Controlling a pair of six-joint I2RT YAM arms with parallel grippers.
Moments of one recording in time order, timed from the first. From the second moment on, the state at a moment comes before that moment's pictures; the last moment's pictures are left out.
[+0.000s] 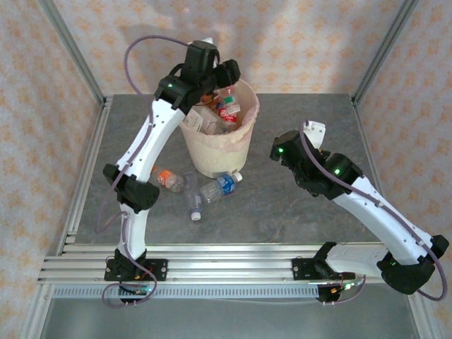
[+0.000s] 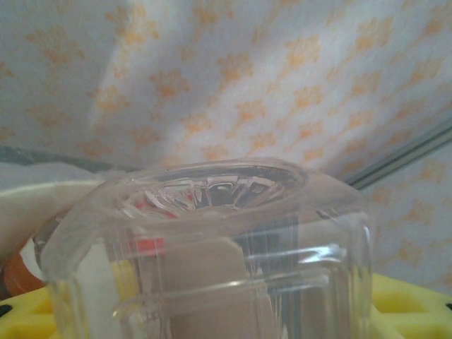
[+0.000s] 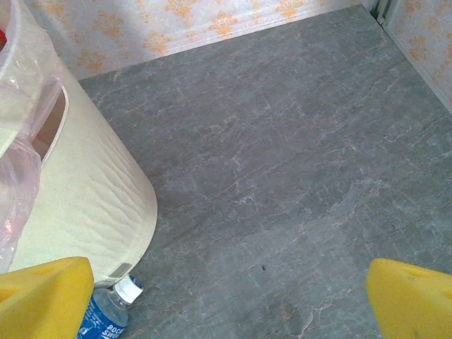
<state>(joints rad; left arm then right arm) -0.48 2.07 2.49 -0.87 -0.10 -0.60 0.78 1.13 1.37 -1.09 0.68 0.81</state>
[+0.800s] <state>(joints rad) -0.51 2.12 2.50 -1.09 -0.01 -0.42 0.78 1.13 1.37 -1.09 0.67 0.81</state>
